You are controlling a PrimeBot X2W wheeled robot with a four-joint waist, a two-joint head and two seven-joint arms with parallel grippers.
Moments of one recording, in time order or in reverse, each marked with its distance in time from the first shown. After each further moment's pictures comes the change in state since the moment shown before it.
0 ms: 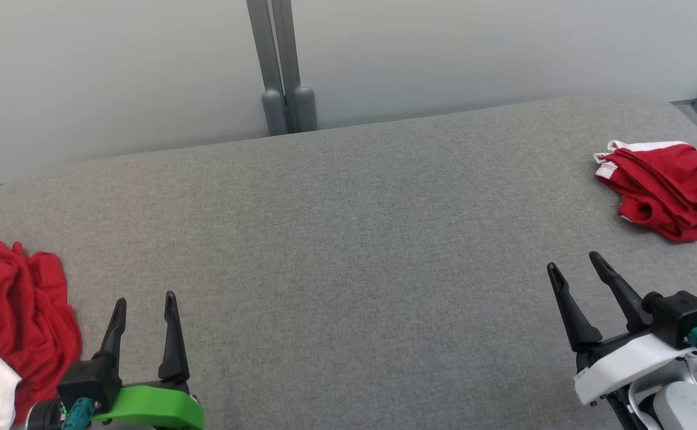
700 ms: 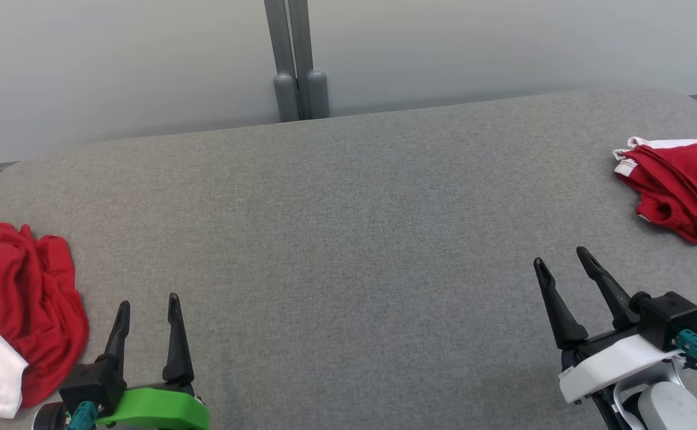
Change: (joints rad) left arm 0.015 -0.001 -0.023 -0.019 -0.029 0.028 0.000; right arm 0.012 0.069 -0.018 -0.045 -0.050 0.000 0.000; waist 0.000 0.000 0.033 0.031
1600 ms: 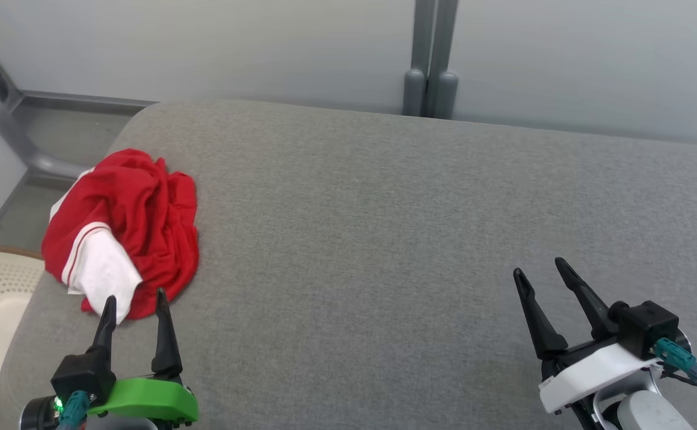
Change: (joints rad) left arm -0.040 -0.001 0.037 0.047 0.035 0.005 0.000; right arm 0.009 0.047 0.024 0.010 -0.007 0.000 0.000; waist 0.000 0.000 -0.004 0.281
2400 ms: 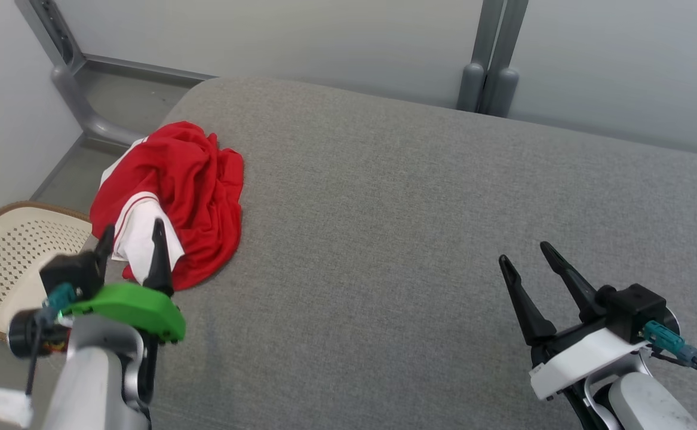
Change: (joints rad) left arm -0.230 0.049 -0.015 0.092 -0.031 -0.043 0.197; right arm -0.058 -0.023 0.060 0.009 0.018 0.000 0.000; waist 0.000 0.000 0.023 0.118
